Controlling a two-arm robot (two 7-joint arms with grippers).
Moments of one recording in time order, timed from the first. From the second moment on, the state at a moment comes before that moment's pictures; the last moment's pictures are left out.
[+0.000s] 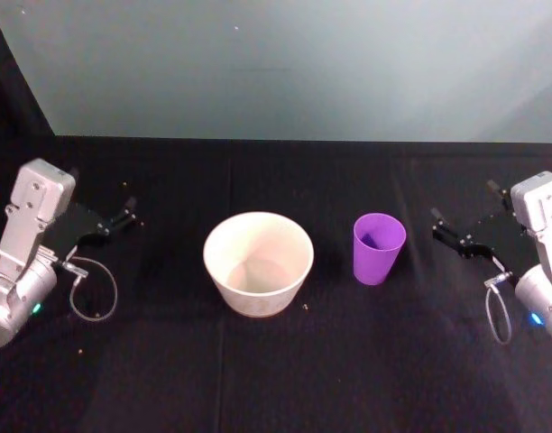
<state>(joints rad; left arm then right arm) -0.20 0.60 0.45 -1.41 -0.25 -0.12 0.03 0.20 0.60 -0.45 -1.41 0.25 -0.12 -0.03</state>
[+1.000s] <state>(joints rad) -0.20 0.60 0.45 -1.41 -0.25 -0.12 0.03 0.20 0.60 -0.45 -1.41 0.25 -0.12 -0.03</state>
